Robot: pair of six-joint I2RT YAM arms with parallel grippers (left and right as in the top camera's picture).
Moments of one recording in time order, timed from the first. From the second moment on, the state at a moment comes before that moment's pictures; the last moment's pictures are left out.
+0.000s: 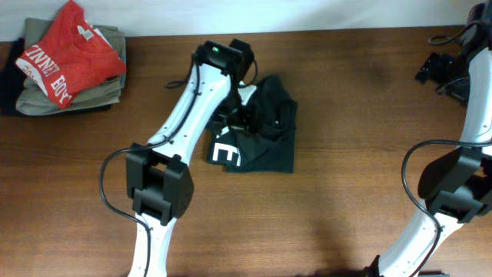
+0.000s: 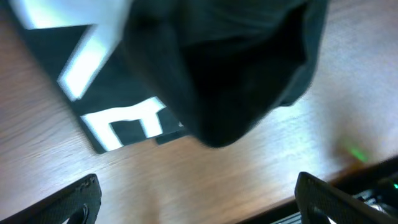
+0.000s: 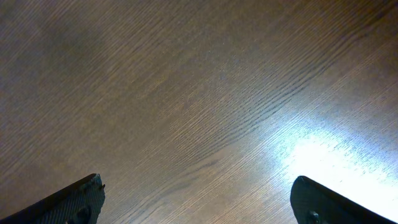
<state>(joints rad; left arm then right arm) -0.46 2.28 2.22 -1.59 0.23 -0.11 -0.38 2.14 2.24 -1.40 0.14 0.31</state>
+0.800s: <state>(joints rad) -0.55 2.28 2.03 -1.38 0.29 -0.05 -0.38 2.14 2.24 -1.40 0.14 0.31</state>
